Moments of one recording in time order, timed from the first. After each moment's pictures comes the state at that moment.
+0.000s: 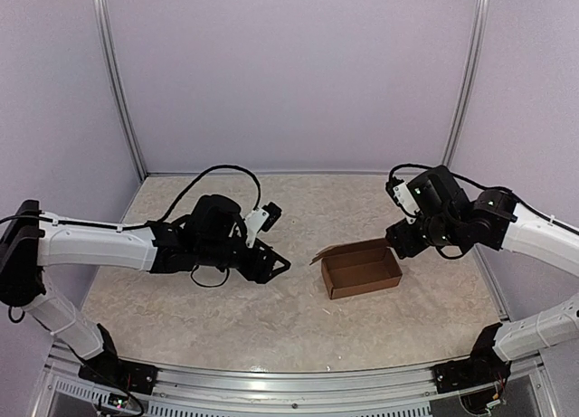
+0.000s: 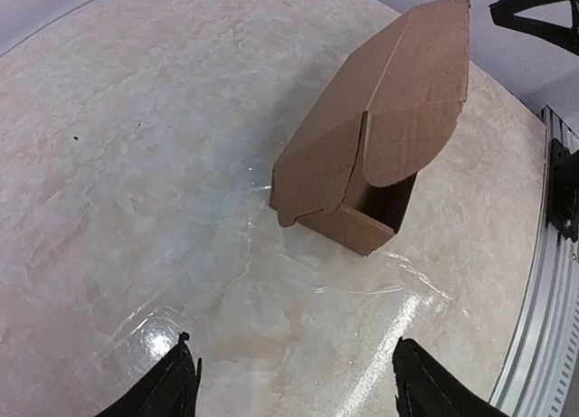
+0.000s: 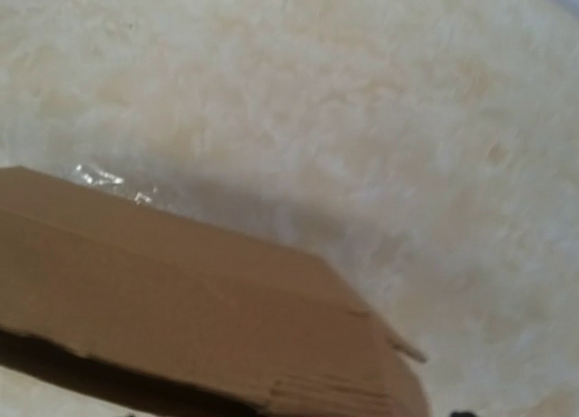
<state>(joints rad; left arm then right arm) -0.91 1.51 0.90 0.01 0.13 -0.17 0.79 1.15 1.02 -0.71 0.41 0.11</state>
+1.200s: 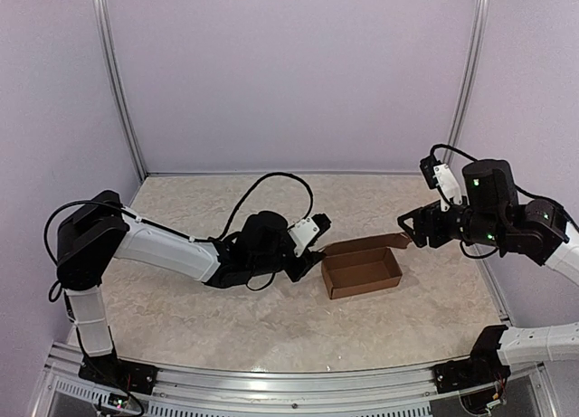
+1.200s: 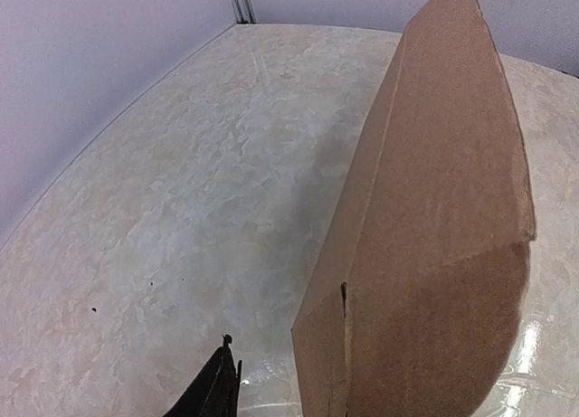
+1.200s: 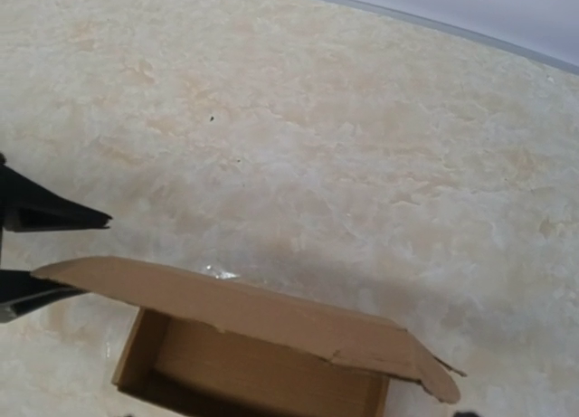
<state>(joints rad) -1.01 1.91 1.07 0.43 -0.08 0.18 0.76 0.88 0.99 -0.66 0.24 0.21</state>
